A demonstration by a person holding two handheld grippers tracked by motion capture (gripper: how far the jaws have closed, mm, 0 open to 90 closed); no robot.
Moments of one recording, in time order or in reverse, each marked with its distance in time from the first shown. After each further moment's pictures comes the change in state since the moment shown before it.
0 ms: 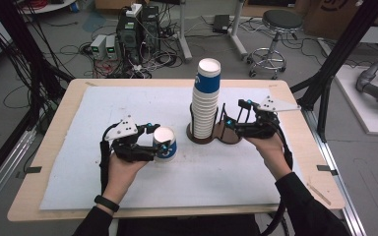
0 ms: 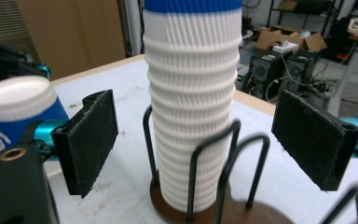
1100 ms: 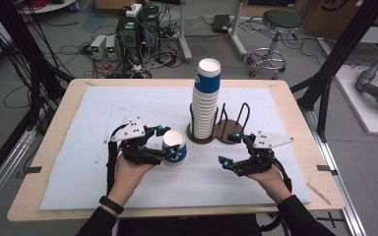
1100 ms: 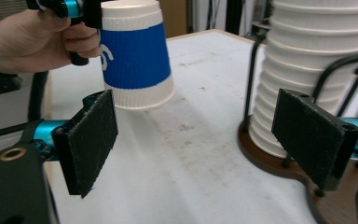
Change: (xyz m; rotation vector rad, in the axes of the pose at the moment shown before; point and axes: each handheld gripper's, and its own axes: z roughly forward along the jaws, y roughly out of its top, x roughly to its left) left arm -0.016 0.005 0.015 -0.028 -0.126 -0.008; right arm 0.043 -0.059 -0.016 0.047 0.282 -0.043
